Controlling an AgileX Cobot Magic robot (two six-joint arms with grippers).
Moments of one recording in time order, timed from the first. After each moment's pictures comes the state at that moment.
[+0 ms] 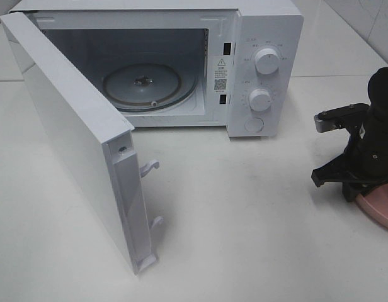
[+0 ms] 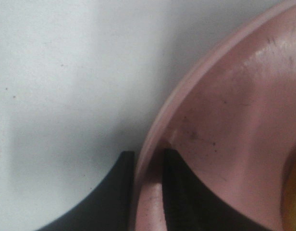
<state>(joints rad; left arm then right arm) 0.02 0.00 -0.52 -0.06 1.07 0.07 0.12 1.87 -0.89 -0.28 0.51 0.21</state>
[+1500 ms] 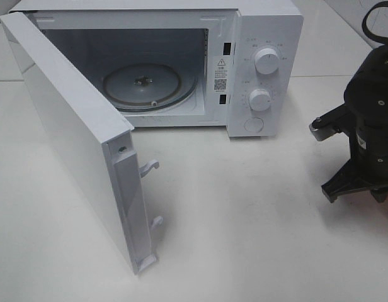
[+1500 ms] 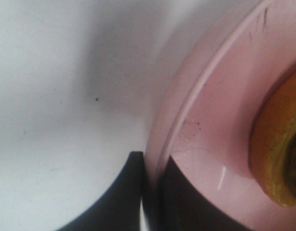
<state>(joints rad) 0.02 0.00 -0.52 -0.06 1.07 0.07 0.34 1.75 -0.84 -0.61 0.80 0.52</state>
